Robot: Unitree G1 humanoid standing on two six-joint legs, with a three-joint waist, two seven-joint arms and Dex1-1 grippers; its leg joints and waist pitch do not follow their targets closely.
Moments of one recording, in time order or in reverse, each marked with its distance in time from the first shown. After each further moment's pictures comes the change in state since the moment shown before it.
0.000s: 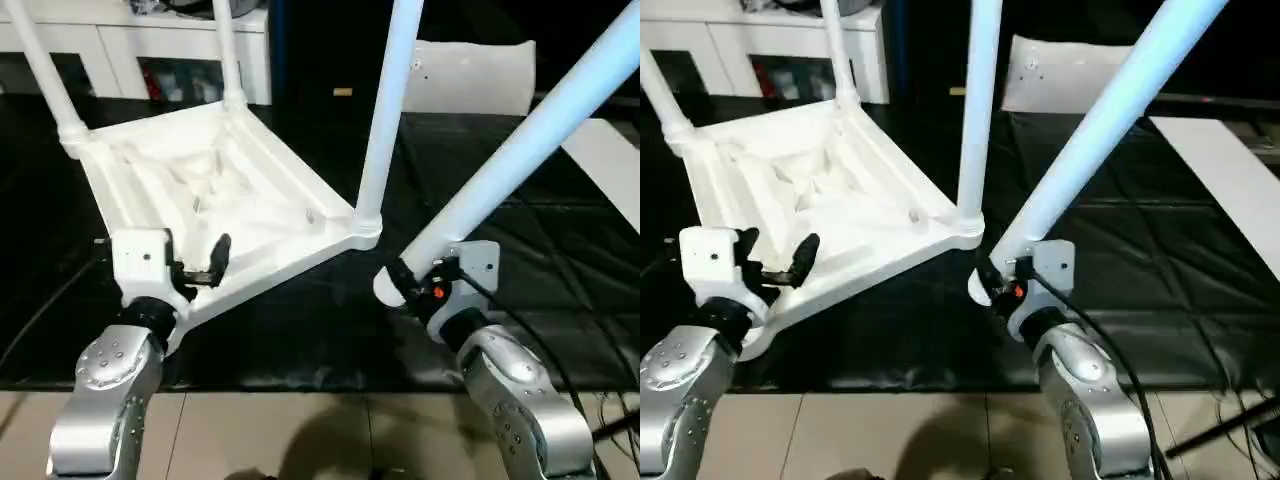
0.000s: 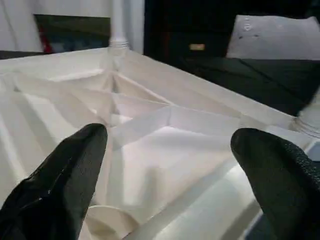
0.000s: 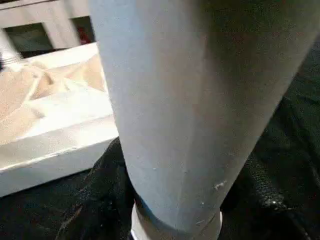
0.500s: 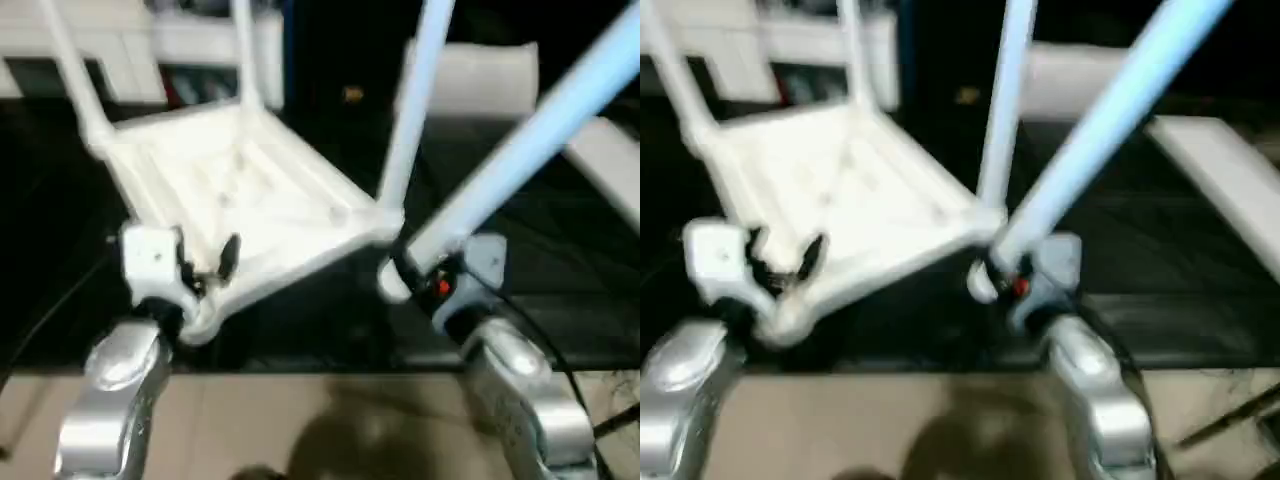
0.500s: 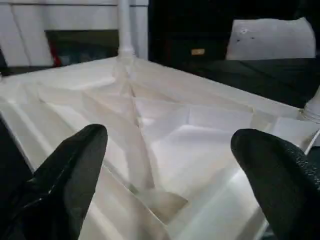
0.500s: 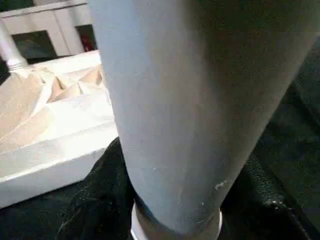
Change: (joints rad) left arm -0.008 0.020 -0.015 0.001 0.022 -0.020 -0.004; right arm -0.013 0.004 0.000 0.037 -0.015 -0.038 0.006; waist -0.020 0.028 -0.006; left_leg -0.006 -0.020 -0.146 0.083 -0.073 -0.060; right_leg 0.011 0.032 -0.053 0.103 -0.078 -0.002
